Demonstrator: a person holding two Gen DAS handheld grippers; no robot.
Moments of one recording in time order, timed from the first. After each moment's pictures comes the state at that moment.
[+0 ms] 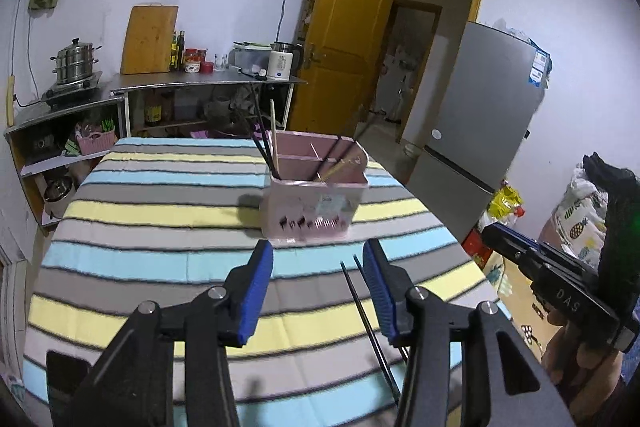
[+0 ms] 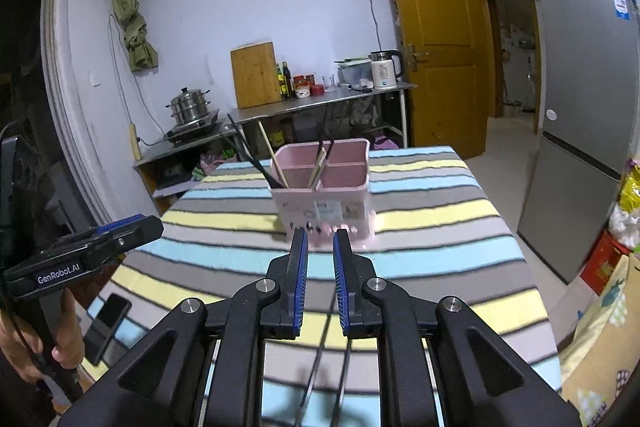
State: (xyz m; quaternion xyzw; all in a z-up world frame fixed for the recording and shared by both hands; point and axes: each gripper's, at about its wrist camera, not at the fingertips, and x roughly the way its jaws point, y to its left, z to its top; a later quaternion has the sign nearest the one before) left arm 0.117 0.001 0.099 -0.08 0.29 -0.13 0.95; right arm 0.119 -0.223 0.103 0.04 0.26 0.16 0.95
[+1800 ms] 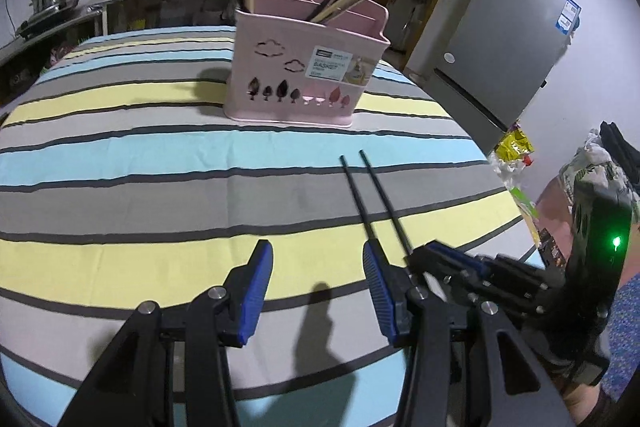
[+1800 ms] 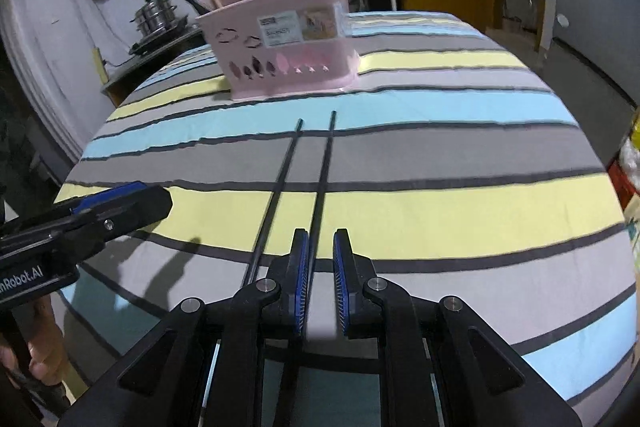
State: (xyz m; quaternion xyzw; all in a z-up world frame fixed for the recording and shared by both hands) left arm 0.169 -0.051 -0.017 -0.10 0.43 -0.15 0.89; right arm 0.170 -0.223 -0.044 0.04 0.43 0.15 0.89
